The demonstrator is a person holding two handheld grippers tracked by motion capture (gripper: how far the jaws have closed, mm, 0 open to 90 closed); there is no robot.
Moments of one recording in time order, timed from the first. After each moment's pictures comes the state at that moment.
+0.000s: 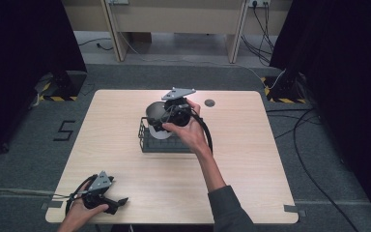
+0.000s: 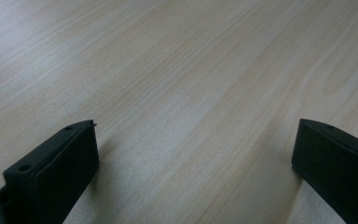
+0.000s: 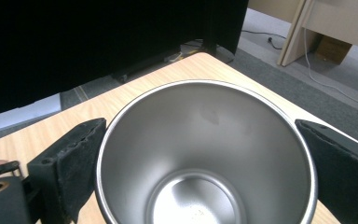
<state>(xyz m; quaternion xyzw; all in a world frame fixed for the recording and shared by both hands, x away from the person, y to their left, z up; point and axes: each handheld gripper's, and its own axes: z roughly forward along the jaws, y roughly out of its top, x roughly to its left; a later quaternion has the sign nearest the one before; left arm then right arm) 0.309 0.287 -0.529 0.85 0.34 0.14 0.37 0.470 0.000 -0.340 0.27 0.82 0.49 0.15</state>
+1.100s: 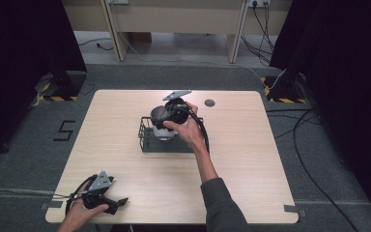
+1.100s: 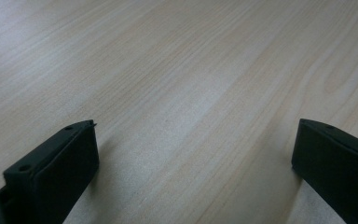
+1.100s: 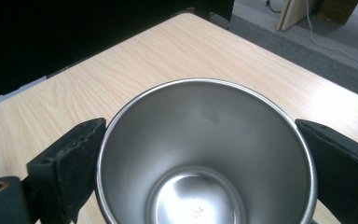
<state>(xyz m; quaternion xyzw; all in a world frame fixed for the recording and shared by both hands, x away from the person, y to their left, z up) 0.309 0.287 -0.528 0.85 0.34 0.14 0.37 0.512 0.005 -0.387 0.31 0.83 0.44 0.13</state>
